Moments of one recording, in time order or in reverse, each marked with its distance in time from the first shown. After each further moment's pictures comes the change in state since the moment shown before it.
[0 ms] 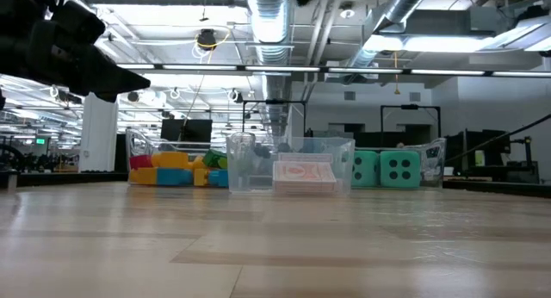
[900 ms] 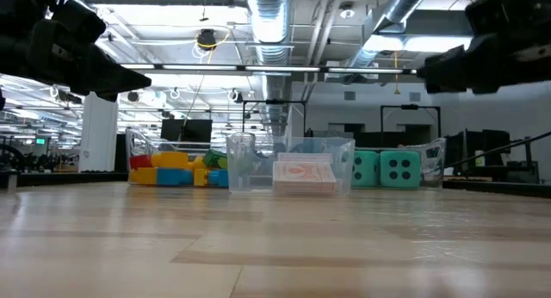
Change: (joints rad) left arm 0.000 0.020 0.000 0.021 -0.005 0.000; right arm -0.066 -0.772 -1.080 0.533 -0.068 0.035
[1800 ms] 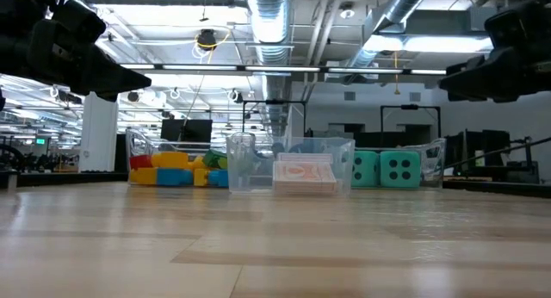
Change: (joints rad) left arm 0.000 0.000 0.000 0.000 0.005 0.000; right arm -0.106 -0.562 -0.074 -0.521 -0.034 0.000
